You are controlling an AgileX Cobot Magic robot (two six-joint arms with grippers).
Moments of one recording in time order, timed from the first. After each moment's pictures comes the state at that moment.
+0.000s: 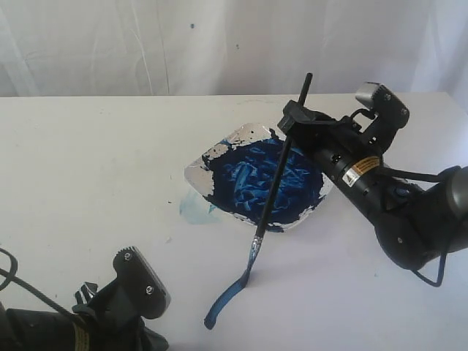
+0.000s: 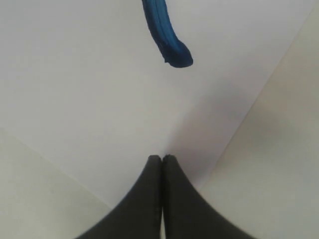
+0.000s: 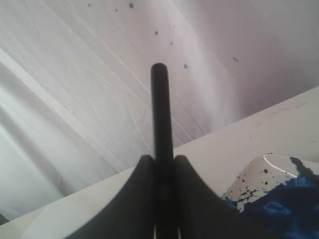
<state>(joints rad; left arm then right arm) -0.96 1.52 -0.36 -0.11 -0.14 0.11 0.53 1.88 -0.67 -0.07 -1.20 0.69</state>
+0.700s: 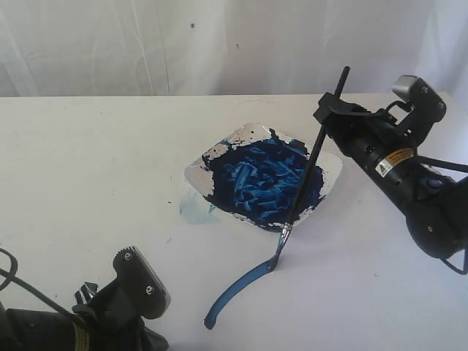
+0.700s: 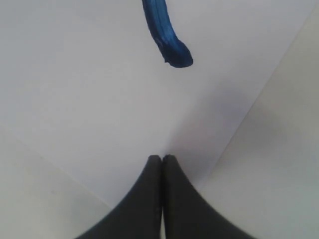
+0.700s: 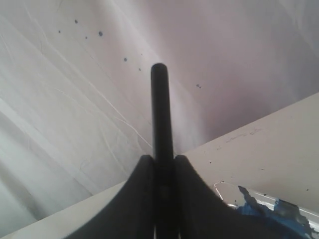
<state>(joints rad) -0.96 1.52 -0.36 -0.11 -0.14 0.11 0.38 1.88 -0.67 -0.14 -1.20 0.70</state>
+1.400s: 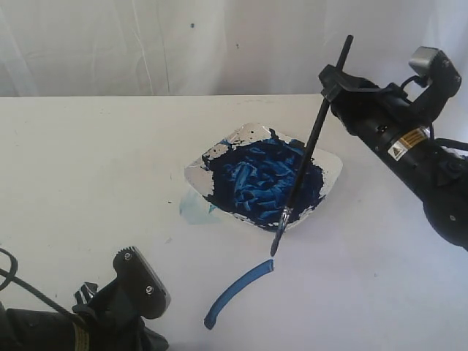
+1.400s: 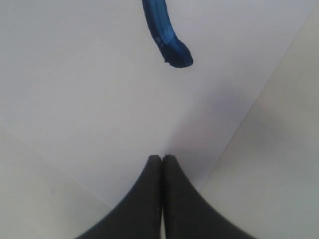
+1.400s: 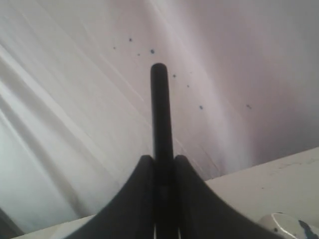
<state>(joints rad) -0.96 1.52 -0.36 -0.11 -0.14 0.11 0.35 1.75 -0.67 -0.27 -1.20 0.77</state>
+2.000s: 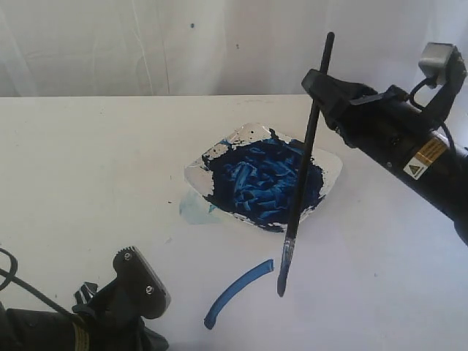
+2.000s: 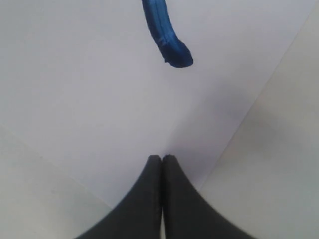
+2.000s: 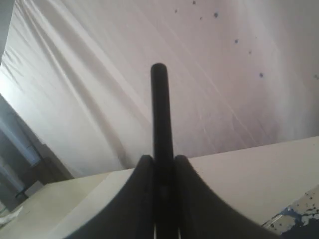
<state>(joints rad) -0.96 1.52 -0.36 -0.11 -0.14 0.11 0.35 1.60 -0.56 -0.50 -1.20 0.87</state>
